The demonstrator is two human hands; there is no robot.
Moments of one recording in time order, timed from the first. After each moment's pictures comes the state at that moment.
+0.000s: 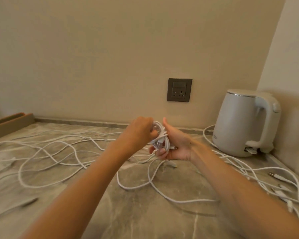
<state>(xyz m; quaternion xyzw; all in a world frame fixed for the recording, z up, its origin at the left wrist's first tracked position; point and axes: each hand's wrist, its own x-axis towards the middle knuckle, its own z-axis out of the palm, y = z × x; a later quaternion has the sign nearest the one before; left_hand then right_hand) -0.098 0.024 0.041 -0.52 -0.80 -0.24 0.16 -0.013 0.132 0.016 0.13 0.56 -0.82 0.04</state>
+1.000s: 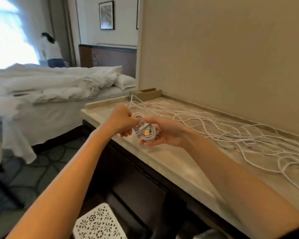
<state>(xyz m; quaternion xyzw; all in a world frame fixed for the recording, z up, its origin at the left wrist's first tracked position) -0.126 -0.357 0.017 -0.11 -0.92 -0.38 0.04 -0.114 -0.199 0.008 -0.04 0.72 -0.66 0.20</state>
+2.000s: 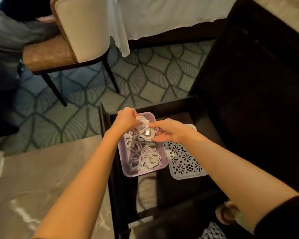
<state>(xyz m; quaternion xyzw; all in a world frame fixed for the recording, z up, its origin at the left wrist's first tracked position) -0.072 -0.641 -0.304 0.32 -0.85 -0.42 -0.09 -0.120 -0.500 -0.290 0.08 0.71 -0.48 0.50</state>
